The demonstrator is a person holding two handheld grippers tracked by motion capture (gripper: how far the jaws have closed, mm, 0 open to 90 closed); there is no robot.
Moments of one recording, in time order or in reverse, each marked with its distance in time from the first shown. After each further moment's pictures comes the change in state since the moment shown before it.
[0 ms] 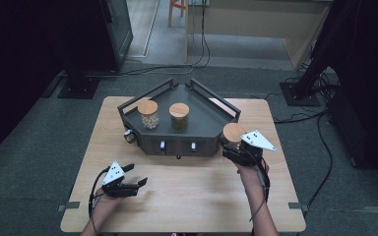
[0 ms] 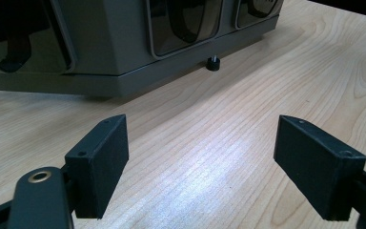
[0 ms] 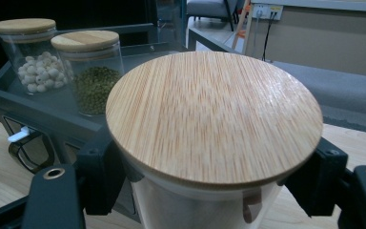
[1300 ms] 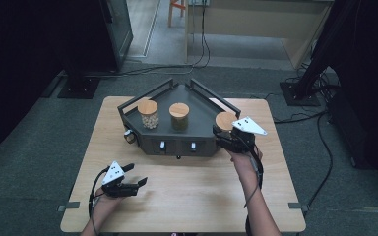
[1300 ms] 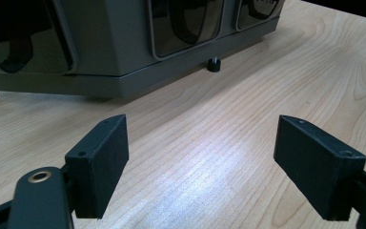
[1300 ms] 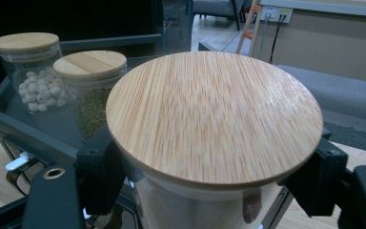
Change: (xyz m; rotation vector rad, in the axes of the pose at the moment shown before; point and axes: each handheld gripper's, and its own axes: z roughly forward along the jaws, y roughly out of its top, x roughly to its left) left arm 0.001 0.000 -0.001 -0.004 0.001 -0.004; right arm 0.005 0.031 0.028 0.016 0.020 -0.026
